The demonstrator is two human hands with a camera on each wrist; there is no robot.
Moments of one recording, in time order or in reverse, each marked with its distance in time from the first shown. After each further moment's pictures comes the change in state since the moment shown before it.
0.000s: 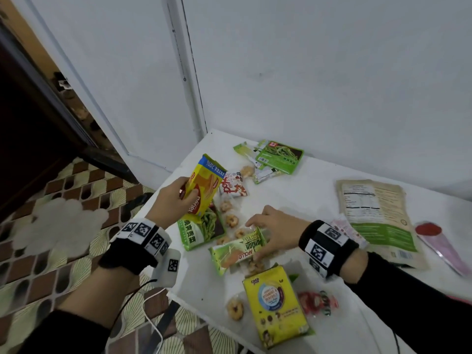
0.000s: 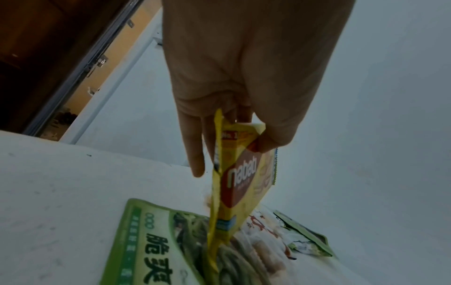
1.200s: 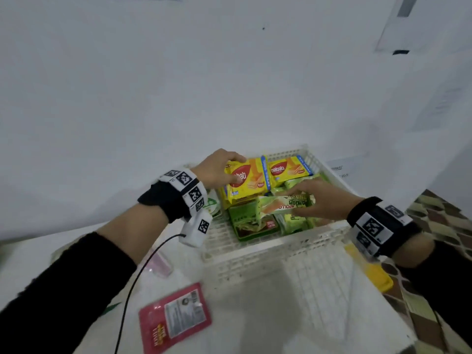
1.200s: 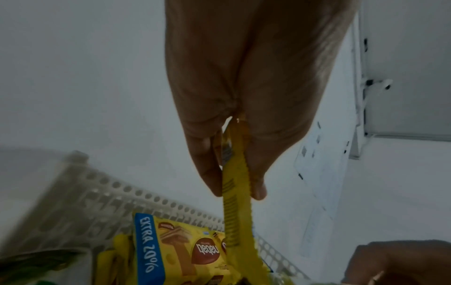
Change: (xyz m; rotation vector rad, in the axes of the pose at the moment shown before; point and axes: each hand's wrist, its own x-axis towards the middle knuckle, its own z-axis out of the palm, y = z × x) left_hand -0.084 0.634 0.368 -0.025 -0.735 0.934; right_hand -0.602 0.325 -0.045 0.053 0.722 0.726
